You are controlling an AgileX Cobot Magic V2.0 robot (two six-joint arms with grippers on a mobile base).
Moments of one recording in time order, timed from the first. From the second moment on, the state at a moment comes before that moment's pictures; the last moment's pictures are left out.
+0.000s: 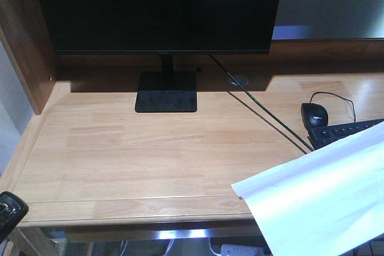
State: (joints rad) left arm -0.37 0.11 -0.44 -0.21 0.71 0.25; right arm 0.20 0.39 0.03 -0.18 -0.74 1.37
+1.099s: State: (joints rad) left arm -0.37 0.12 -0.44 -0.21 0.60 0.25; right arm 0.20 0.39 0.03 -0.18 -0.74 1.37
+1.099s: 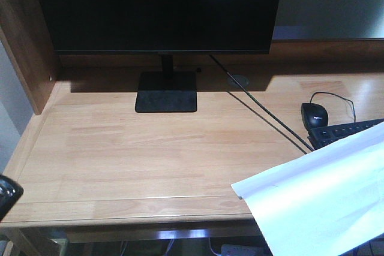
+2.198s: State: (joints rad) left arm -0.37 1.18 -0.91 -0.58 0.58 0.82; right arm 0.20 0.39 0.03 -0.18 -0.74 1.37
